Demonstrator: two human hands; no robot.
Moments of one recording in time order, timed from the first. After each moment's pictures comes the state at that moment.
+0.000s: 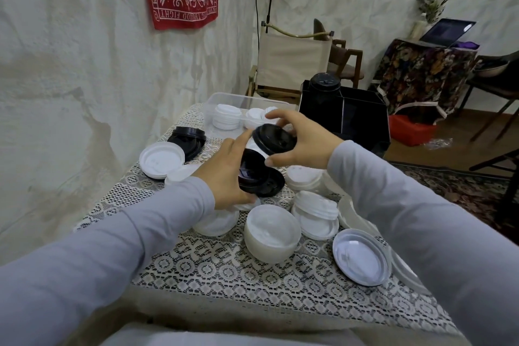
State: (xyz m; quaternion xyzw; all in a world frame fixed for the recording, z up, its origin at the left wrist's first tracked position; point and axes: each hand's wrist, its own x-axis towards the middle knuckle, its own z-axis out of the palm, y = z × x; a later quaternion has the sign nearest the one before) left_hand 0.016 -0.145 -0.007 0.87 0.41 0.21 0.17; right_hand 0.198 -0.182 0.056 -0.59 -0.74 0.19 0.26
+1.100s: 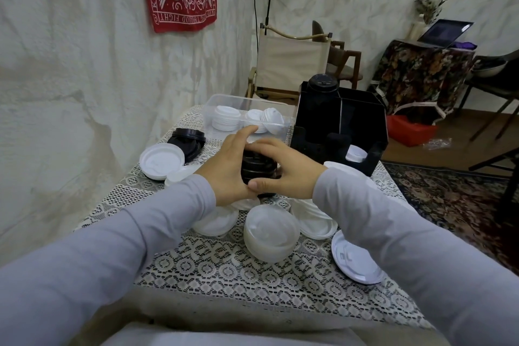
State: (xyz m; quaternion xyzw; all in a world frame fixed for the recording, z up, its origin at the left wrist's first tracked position) left_hand 0.018 -0.149 0.000 0.87 0.35 0.28 0.22; right_hand 0.180 -0.193 0.023 -0.54 -0.80 0.19 0.21
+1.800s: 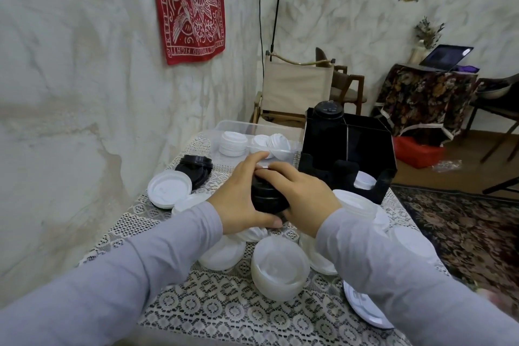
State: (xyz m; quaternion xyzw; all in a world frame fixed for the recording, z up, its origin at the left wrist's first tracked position) left_hand 0.022 -0.153 0.011 0.84 0.34 0.29 0.31; right_hand 0.182 -0.191 0.004 -0.50 -0.81 -0.16 0.24
